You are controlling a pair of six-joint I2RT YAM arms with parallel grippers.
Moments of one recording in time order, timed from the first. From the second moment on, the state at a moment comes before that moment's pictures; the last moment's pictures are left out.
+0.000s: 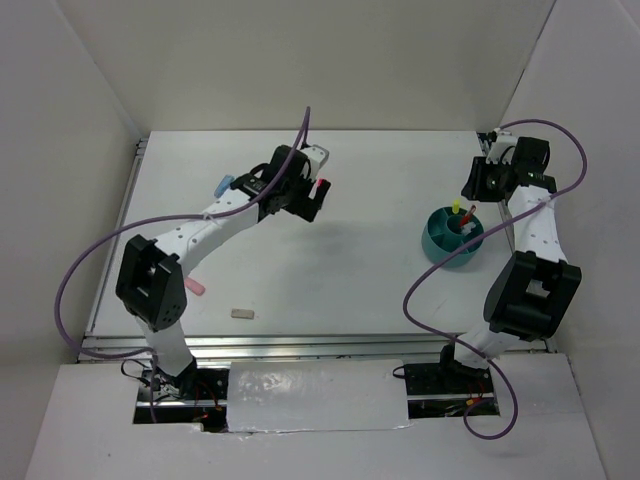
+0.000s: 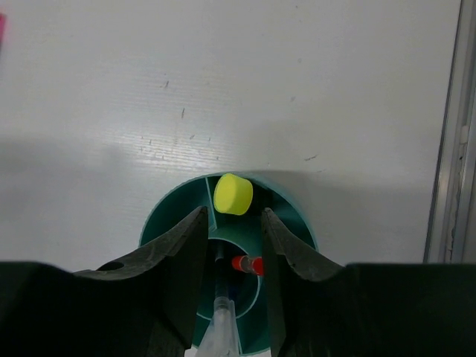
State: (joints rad) left arm -0.60 1.75 1.54 -0.51 -0.12 0.01; right arm -0.34 1.58 1.37 -0.57 -0.40 -0.19
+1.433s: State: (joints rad) left arm -0.50 2.46 2.06 -0.43 -0.15 -0.19; right arm -0.24 1.33 1.46 -0.63 -0.54 0.02
